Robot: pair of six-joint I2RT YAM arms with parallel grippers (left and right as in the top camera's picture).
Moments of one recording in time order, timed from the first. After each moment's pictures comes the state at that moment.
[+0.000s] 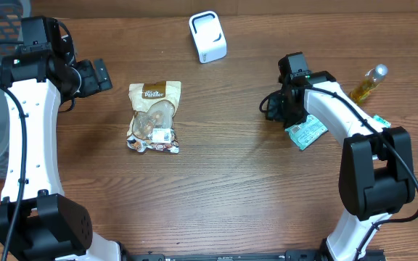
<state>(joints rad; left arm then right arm) 0.17 1.72 1.69 -1.12 0.05 -0.20 0.21 1.95 1.35 -0.76 -0.06 0.38</state>
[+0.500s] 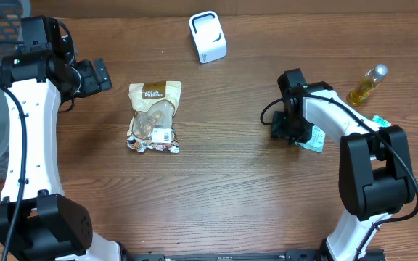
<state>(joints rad) 0.17 1.72 1.69 -1.12 0.05 -0.20 0.21 1.95 1.26 -0.87 0.01 0.39</state>
